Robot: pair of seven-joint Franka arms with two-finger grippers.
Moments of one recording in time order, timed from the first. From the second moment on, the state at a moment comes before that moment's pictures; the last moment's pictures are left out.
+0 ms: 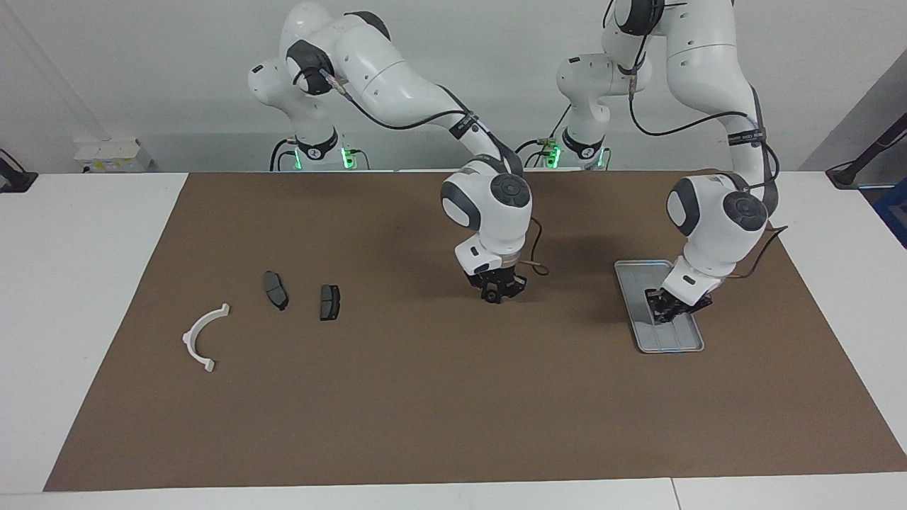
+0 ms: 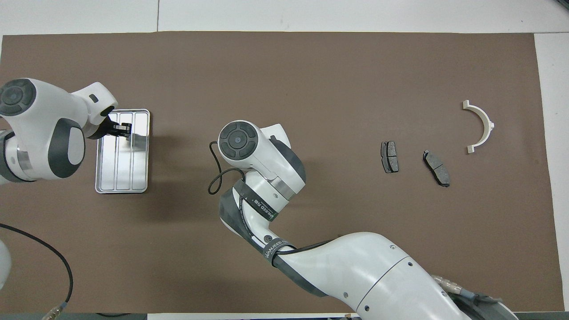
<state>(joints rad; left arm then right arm) 0.02 0.33 -0.04 -1.87 0.02 2.24 0.11 0.63 0.72 0.09 -1.36 -0.11 2.06 1.15</state>
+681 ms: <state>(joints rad) -0.15 0.26 -0.05 -1.54 -0.06 1.80 -0.20 0.13 0.59 0.08 -1.24 -0.12 1.80 0.21</state>
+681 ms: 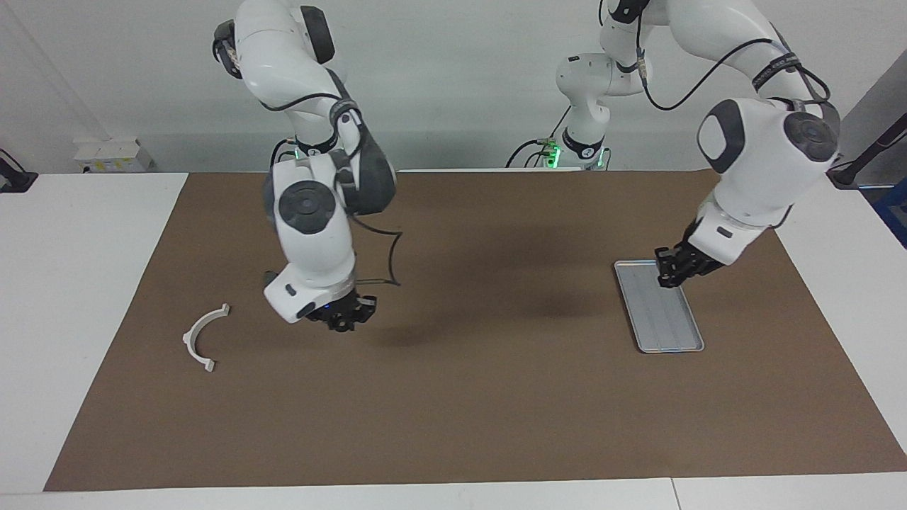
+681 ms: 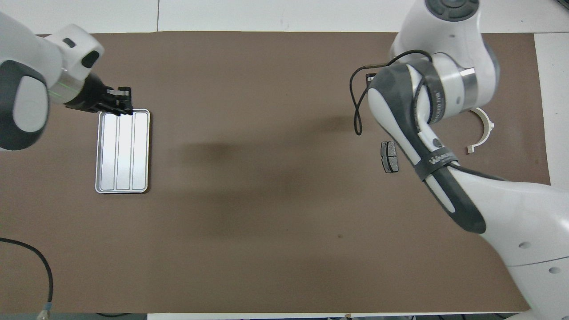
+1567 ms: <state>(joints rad) -0.66 0.34 -0.05 -1.76 0.03 2.12 -0.76 -0.04 0.64 0.09 -1.52 -0.11 2.20 0.07</state>
